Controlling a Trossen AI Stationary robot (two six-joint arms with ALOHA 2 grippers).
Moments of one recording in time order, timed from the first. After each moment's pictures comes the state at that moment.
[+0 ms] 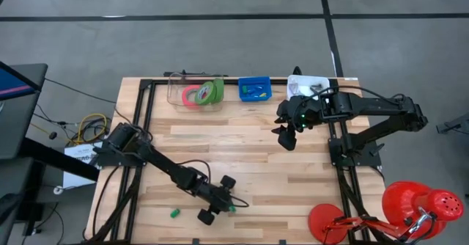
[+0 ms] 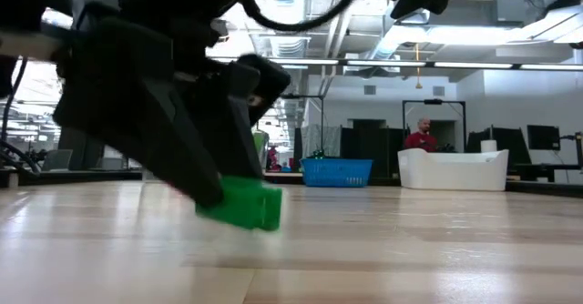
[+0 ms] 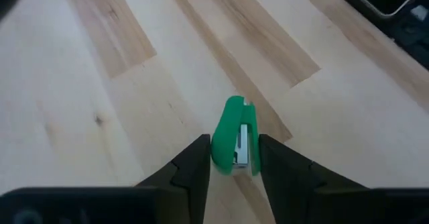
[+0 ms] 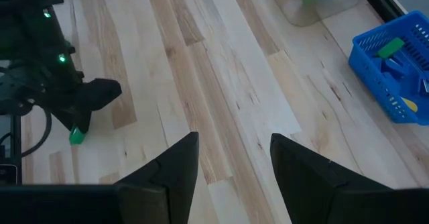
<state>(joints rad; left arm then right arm) -0.50 1.94 1.03 0.09 -0.04 0.09 0.04 1.25 1.32 -0.93 0.14 0.36</state>
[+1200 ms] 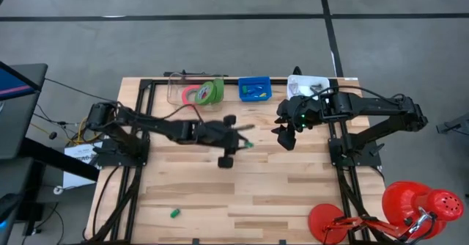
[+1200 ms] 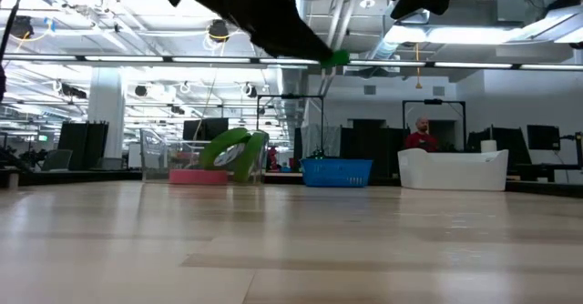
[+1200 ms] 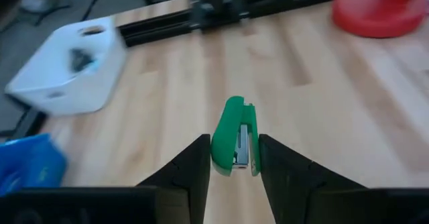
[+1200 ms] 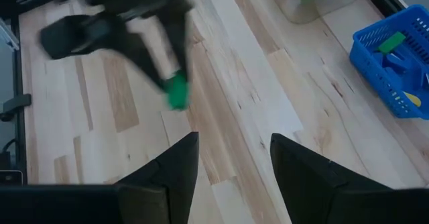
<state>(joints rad) -0.06 1.62 1.03 0.09 -0.13 0.19 0.04 1.25 1.32 -0.93 0.14 0.39</state>
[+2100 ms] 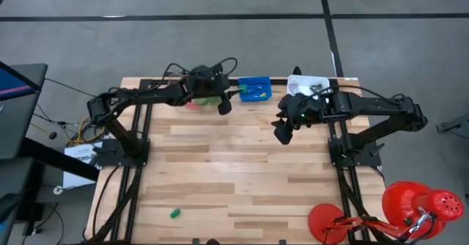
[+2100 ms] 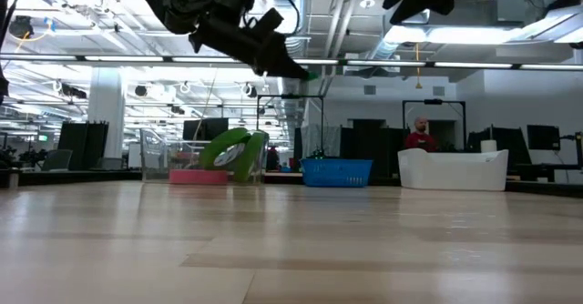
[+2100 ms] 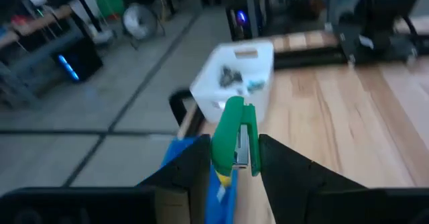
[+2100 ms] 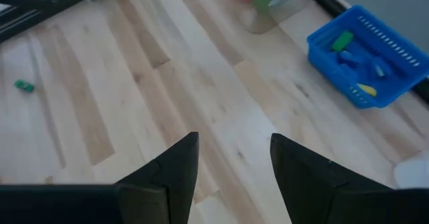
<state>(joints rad) 0.47 1.62 1.03 0.30 0.13 0.32 0.03 1.25 1.32 -0.94 0.27 0.50</state>
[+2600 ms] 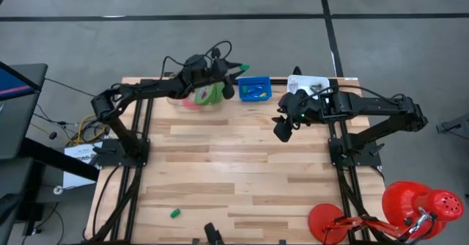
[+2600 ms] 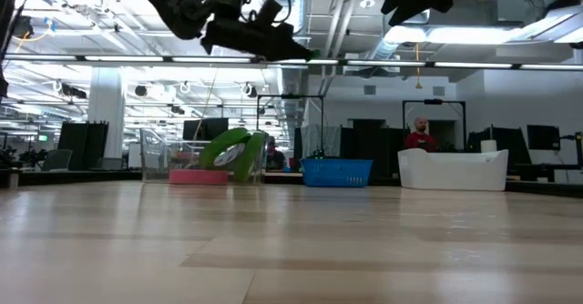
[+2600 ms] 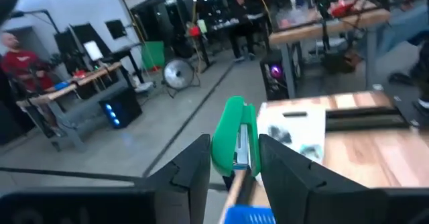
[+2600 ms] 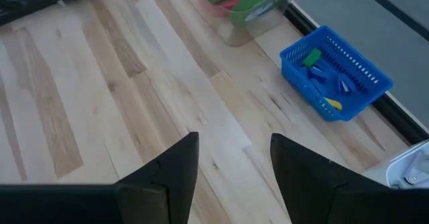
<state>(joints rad) 0.56 1.67 1.11 0.53 0.14 0.31 0.03 1.25 1.32 -0.93 0.37 0.45</state>
